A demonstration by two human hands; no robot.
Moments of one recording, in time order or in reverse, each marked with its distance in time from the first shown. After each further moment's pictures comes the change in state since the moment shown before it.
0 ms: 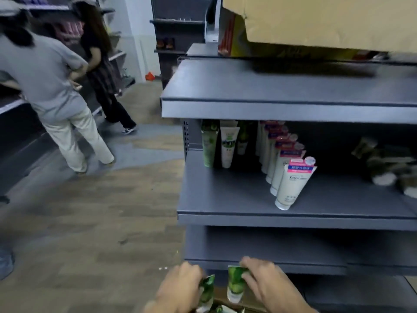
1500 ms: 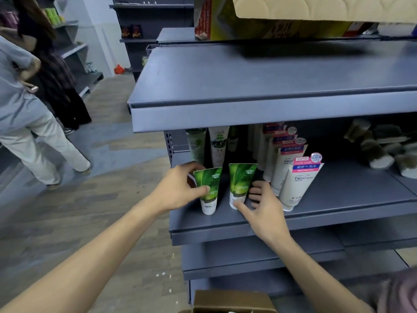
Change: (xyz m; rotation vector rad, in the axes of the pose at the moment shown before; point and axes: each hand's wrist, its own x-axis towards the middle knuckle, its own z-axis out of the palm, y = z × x) left_hand 0.120 -0.071 -0.178 -0.576 0.494 0.269; right_hand 0.117 0.014 -0.071 0.739 0.696 0.356
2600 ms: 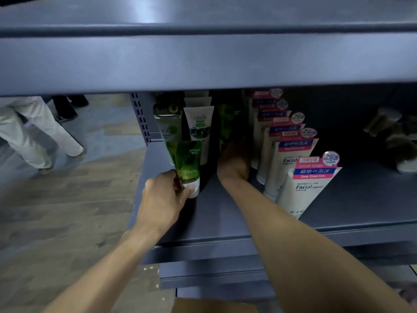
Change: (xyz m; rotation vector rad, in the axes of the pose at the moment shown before) left_hand 0.034 -0.029 0.095 0.180 0.322 -0.284; right_hand 0.162 0.007 0.062 -0.930 -0.045 0.032
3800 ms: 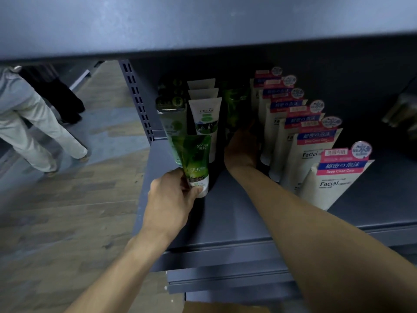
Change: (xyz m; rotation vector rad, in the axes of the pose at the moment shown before) left_hand 0.001 0.001 0.003 -0.044 0.014 -0.013; right_hand 0.013 -0.009 -0.012 0.492 0.058 0.108
